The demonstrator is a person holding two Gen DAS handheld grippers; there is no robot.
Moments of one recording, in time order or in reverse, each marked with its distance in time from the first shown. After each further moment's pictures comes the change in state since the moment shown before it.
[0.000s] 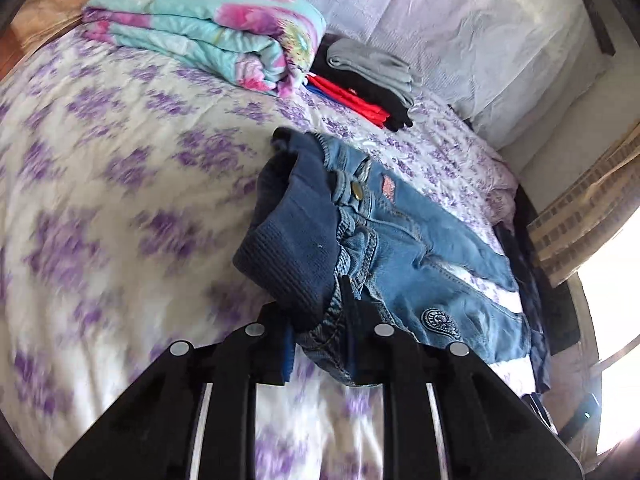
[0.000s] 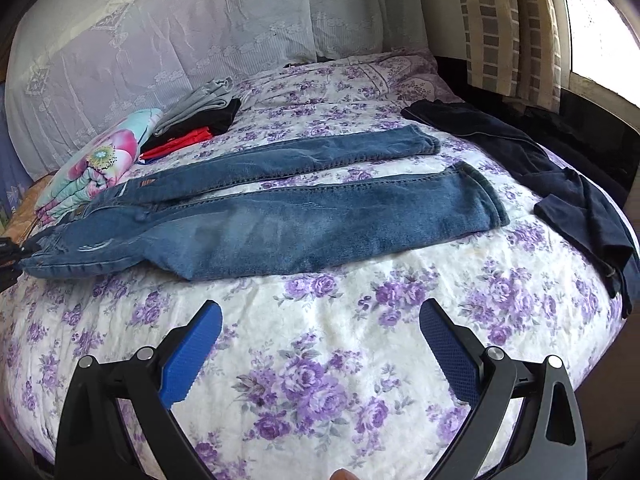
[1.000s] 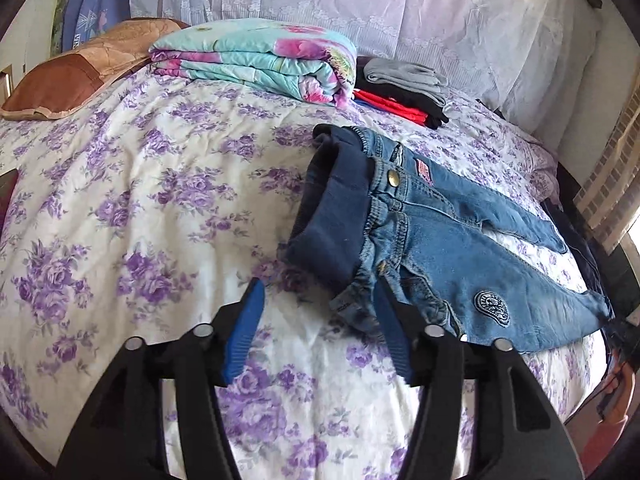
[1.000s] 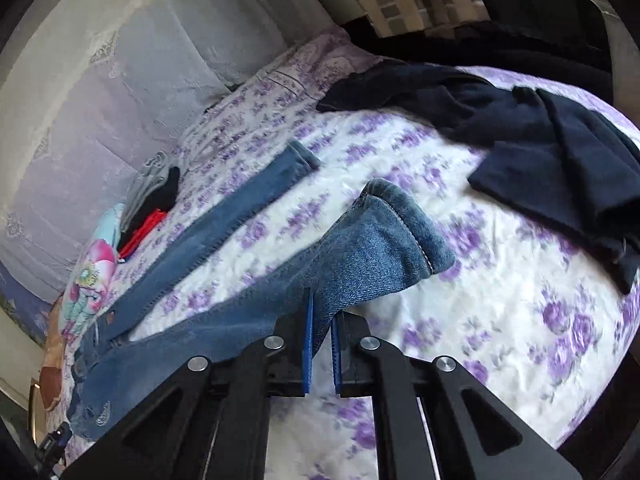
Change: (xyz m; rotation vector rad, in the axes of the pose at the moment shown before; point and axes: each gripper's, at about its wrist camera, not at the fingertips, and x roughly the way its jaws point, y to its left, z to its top) left arm -0.060 0.019 -0.081 0.129 -0.122 0.250; right arm 0.049 -0.160 0.028 0.406 0.044 0.102
